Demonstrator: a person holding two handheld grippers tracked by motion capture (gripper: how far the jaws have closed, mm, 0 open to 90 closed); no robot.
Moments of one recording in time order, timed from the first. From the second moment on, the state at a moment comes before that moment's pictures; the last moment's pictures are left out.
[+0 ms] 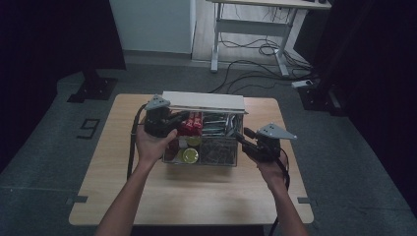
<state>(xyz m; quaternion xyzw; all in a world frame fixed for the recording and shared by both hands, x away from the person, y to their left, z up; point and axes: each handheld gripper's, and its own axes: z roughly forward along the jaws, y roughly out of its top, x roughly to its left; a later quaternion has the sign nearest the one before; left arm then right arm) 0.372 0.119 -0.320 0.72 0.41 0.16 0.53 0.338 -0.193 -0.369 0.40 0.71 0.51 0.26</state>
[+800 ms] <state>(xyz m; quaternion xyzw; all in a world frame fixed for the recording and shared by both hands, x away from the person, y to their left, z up) 0.372 0.118 -0.320 0.73 0.41 0.16 0.53 0.350 -0.179 -0.367 0.40 0.72 0.50 0.27</state>
